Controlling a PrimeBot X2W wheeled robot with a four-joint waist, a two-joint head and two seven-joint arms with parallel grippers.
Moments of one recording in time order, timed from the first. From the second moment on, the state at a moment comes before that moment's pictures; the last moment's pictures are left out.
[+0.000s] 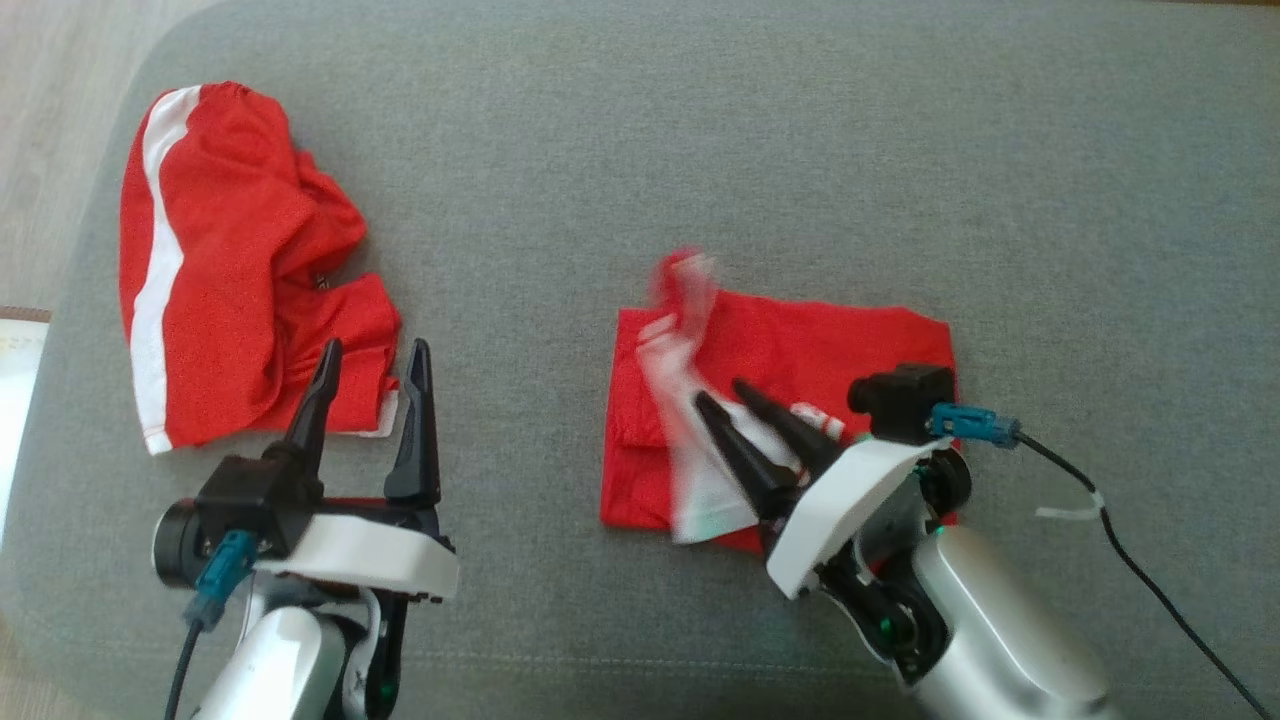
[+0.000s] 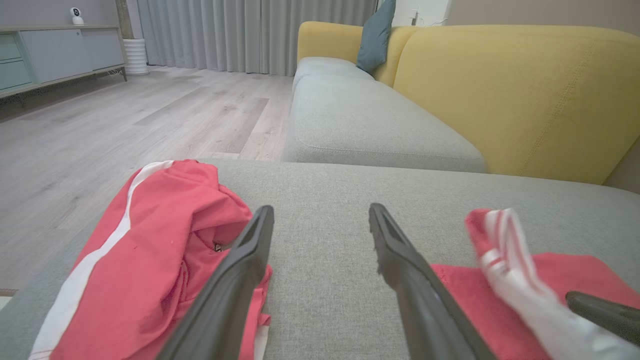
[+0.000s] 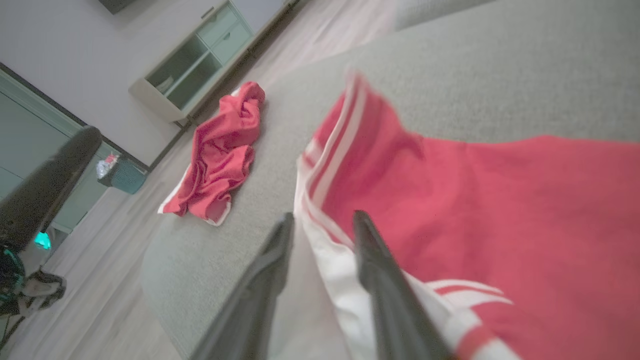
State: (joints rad) left arm -0.11 0.25 -0.41 0.01 -0.37 0.25 -0.25; right arm -0.29 -0.07 0.51 0.30 0.60 0.13 0.19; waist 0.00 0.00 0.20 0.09
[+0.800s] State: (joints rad) left arm -0.10 0.26 -0.40 0.02 -0.36 0.26 -0.25; right arm -0.07 -0.14 0.00 -0.03 0.26 0.13 -0.03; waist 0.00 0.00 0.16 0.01
